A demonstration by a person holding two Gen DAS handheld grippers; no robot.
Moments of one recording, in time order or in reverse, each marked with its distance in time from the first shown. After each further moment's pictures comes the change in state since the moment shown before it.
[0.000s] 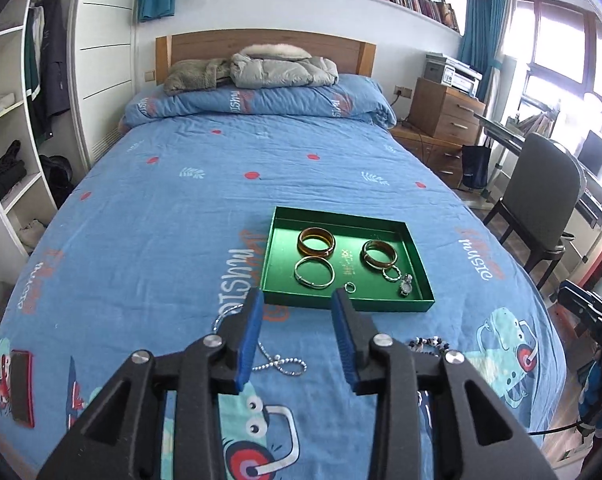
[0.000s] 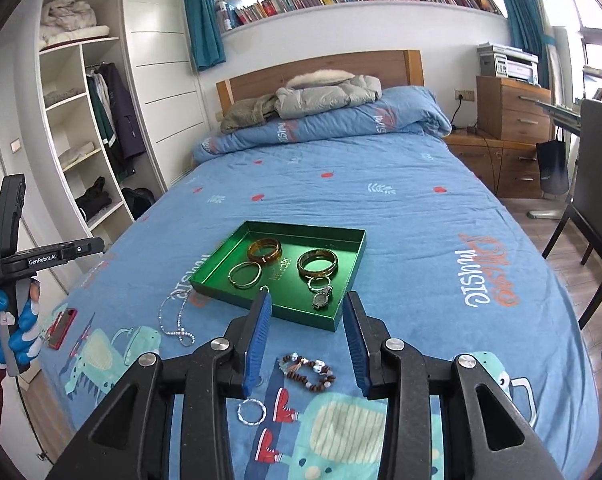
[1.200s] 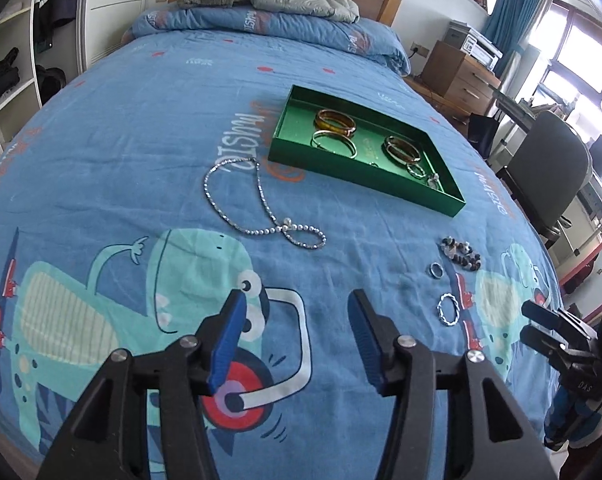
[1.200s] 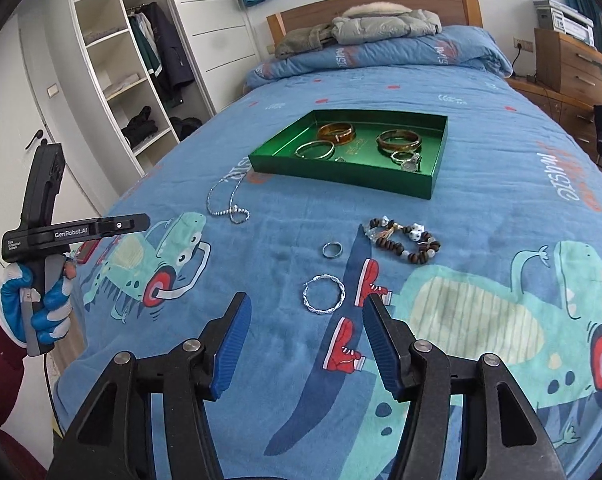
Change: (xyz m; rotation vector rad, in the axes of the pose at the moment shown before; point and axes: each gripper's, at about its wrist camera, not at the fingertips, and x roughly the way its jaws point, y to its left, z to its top) left arm 0.090 0.035 -0.136 -0.124 0.218 -0.068; right arm 0.070 0.044 -0.136 -0.060 0.230 0.192
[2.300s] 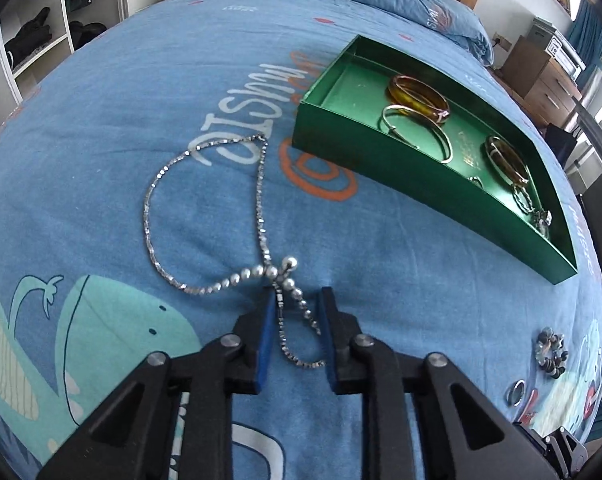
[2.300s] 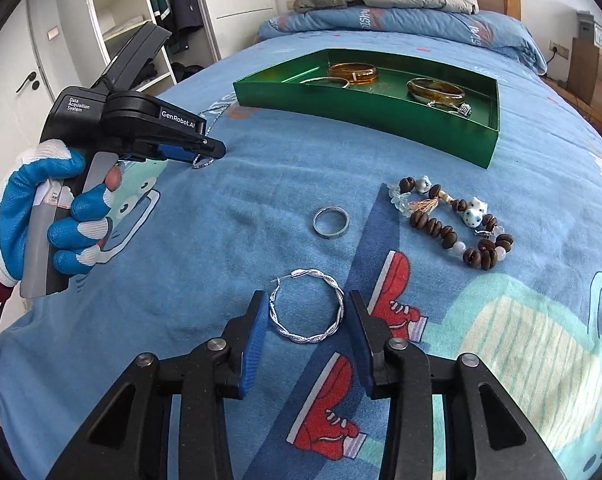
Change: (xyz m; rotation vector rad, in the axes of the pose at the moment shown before) left arm 0.137 -0.004 0.054 -0.169 0.101 0.212; right arm 0.102 -0.007 -0.007 -0.131 0.125 -0.035
